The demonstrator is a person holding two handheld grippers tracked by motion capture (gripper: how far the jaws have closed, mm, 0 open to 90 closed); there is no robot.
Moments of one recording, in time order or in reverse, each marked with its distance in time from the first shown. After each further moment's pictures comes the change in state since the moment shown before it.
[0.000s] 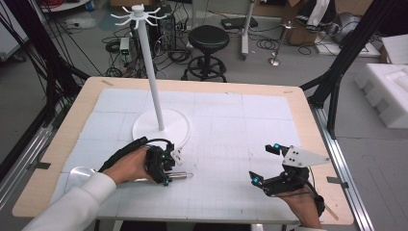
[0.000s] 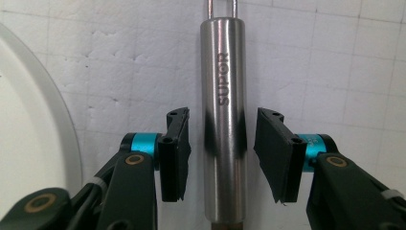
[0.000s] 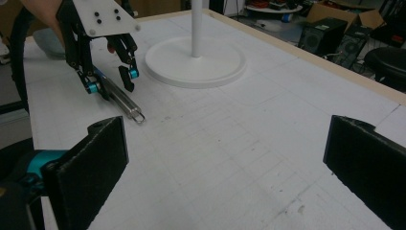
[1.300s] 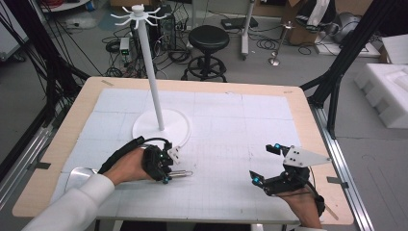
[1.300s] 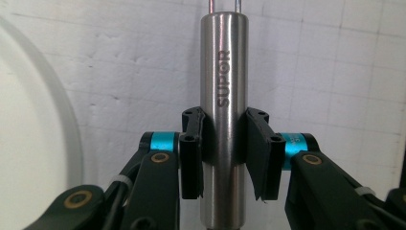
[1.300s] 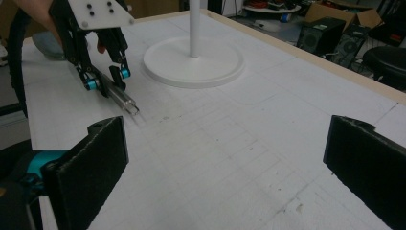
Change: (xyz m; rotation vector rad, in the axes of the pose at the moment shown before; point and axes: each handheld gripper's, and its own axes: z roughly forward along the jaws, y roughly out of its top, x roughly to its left) left arm 0.000 -0.006 -0.016 -0.063 -0.001 -0.015; right arm -0.001 -0.001 -0.001 -0.002 -0.005 0.001
